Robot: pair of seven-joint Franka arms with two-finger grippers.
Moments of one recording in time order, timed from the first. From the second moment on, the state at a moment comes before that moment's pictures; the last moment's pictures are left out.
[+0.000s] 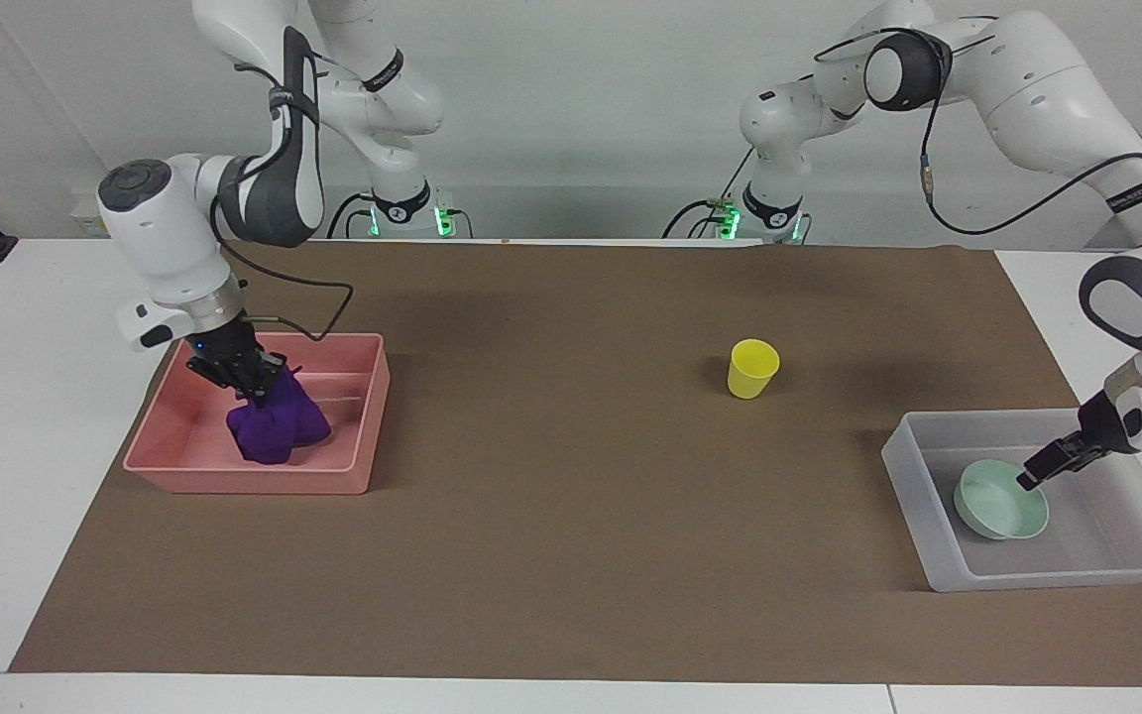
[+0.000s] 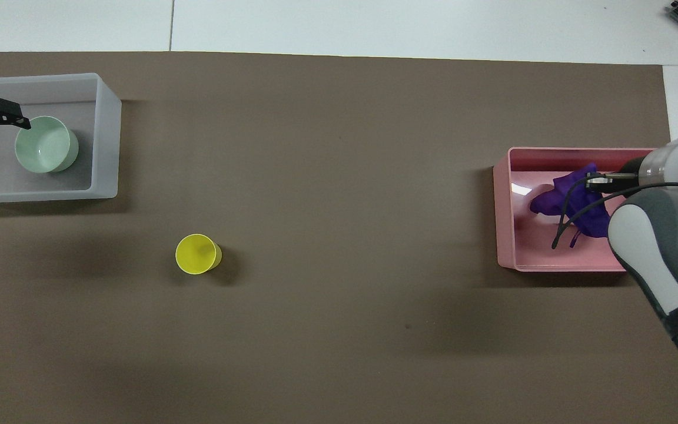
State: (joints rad) left arm 0.26 0.51 -0.04 -1.34 -0.11 1.92 0.00; right arm -0.14 0.14 0.00 -2.01 0.01 2.29 -0.05
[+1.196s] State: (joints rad) left arm -0.16 0.02 -0.05 -2.19 -0.18 2.01 -0.10; right arm 0.00 0.03 0.03 -1.83 -0.10 2.00 0.26
